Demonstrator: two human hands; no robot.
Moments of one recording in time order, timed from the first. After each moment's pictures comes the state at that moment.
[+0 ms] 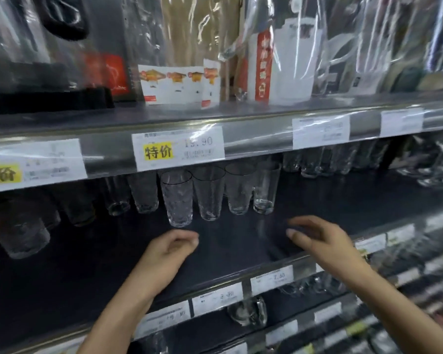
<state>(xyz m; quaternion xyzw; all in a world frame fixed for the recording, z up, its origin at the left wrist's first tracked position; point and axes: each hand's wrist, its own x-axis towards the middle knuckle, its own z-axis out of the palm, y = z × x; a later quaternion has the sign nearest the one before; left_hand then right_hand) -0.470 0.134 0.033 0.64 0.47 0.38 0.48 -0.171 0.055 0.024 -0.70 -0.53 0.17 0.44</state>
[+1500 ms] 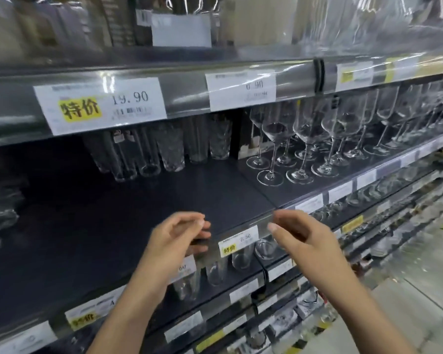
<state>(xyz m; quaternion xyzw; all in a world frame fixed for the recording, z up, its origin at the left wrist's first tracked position) 0.107 0.074 0.020 0.58 0.42 0.37 0.60 0.304 -0.047 0.019 -0.71 -0.40 0.23 0.53</state>
